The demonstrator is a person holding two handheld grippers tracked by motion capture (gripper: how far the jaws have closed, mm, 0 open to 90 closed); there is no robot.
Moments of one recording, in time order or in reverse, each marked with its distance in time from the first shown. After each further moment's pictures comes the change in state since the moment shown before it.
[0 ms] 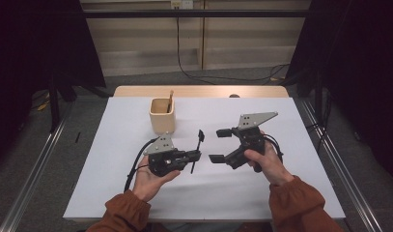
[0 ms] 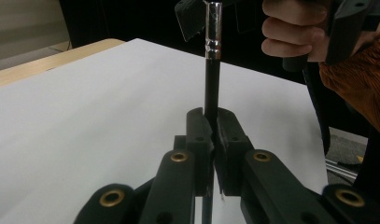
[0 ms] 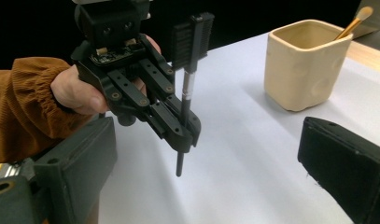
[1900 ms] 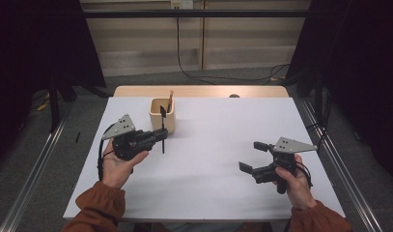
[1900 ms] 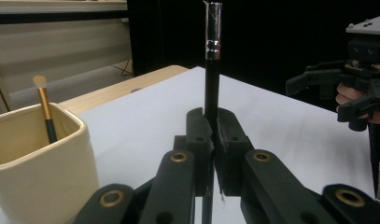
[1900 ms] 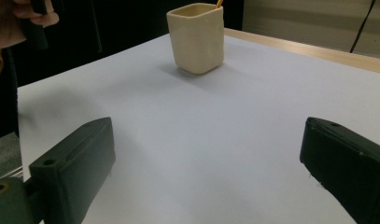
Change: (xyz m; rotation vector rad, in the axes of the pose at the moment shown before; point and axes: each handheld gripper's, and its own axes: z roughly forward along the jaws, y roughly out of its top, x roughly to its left) left arm 0.040 0.025 -0.076 -0.085 0.199 -0.024; right arm 0.008 -0.085 -0.059 -0.117 -0.359 0.103
